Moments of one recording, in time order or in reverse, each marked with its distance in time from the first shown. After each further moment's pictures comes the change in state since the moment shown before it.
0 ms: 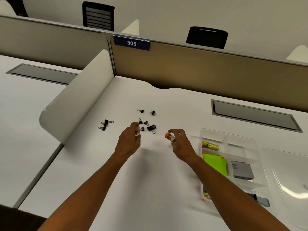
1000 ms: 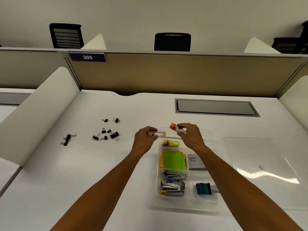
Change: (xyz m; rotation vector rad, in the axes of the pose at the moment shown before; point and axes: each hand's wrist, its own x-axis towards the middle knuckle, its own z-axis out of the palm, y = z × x) left_hand -0.003 0.186 0.141 -0.340 -0.199 -0.082; right_hand -0.028 0.143 -0.152 0.151 0.239 0.207
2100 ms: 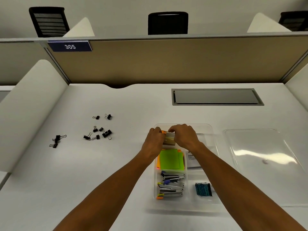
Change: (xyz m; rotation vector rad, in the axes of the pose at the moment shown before) left_hand 0.032 -0.025 0.074 0.624 -0.181 0.182; right_hand 0.022 0.015 0.027 -0.479 -0.194 -0.143
